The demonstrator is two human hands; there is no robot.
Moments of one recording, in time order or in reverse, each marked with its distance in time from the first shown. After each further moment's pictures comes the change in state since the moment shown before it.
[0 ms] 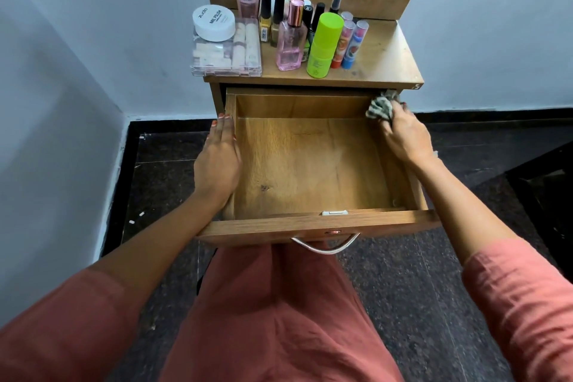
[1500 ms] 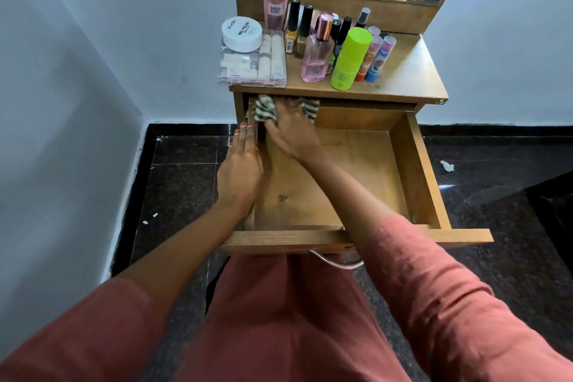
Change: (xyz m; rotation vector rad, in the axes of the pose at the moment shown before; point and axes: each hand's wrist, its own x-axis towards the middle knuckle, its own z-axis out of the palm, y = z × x) left_hand 0.004 -0.005 0.006 -0.009 0.018 0.023; right_hand 0.004 -0.189 0.072 0.218 -0.109 -0.401
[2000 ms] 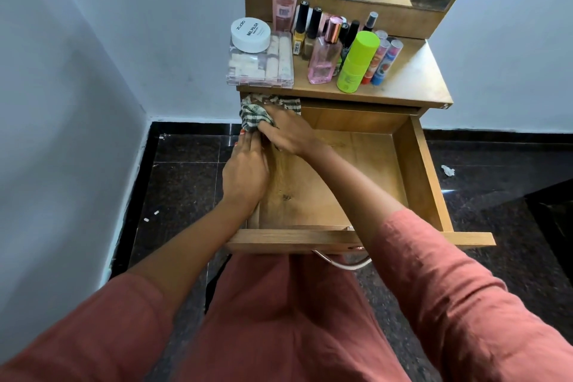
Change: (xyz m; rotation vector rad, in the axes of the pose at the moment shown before) left_hand 0.001 0.002 -0.002 0.003 0.001 -0.029; right_hand 0.006 -0.014 -0.007 0.146 -0.185 -0.096
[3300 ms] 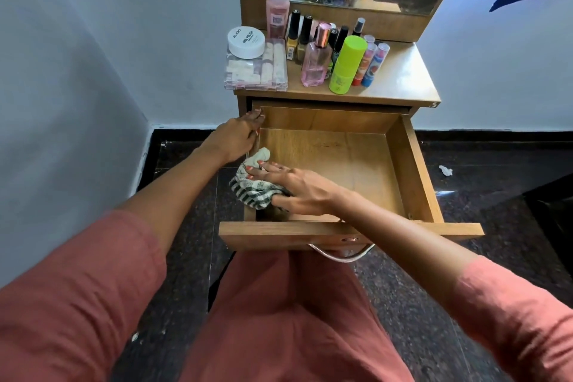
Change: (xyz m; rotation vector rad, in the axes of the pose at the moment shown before) left_hand 0.060 -0.016 -0.041 0.176 -0.356 0.314; right_hand -0.105 -0.015 -0.011 -0.125 -0.440 -0.168
